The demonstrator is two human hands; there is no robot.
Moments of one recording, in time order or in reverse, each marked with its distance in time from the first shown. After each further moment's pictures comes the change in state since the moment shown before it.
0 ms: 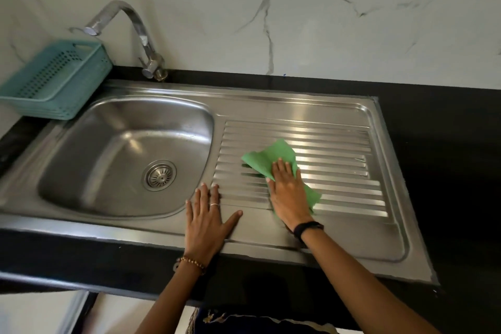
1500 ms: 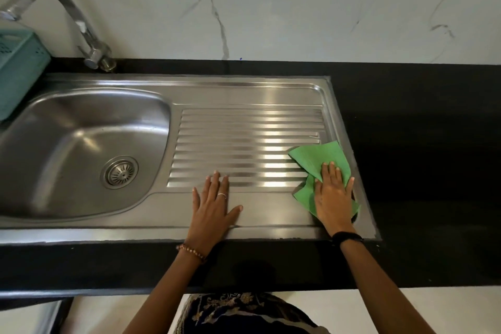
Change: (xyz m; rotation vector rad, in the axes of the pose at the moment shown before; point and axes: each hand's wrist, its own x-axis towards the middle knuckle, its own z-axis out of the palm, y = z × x) left_hand -0.016 0.072 0.012 -0.077 -0.176 0.268; right_hand -0.092 0.130 -0.043 -0.071 0.074 0.436
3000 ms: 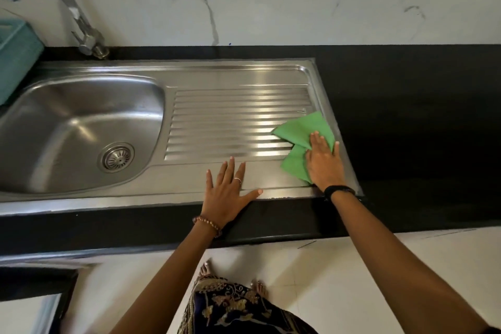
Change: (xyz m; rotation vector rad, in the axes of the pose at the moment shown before) left_hand -0.027 0.027 0.024 0.136 -0.084 0.093; right_hand -0.006 0.013 -0.006 -0.065 -0.003 -0.102
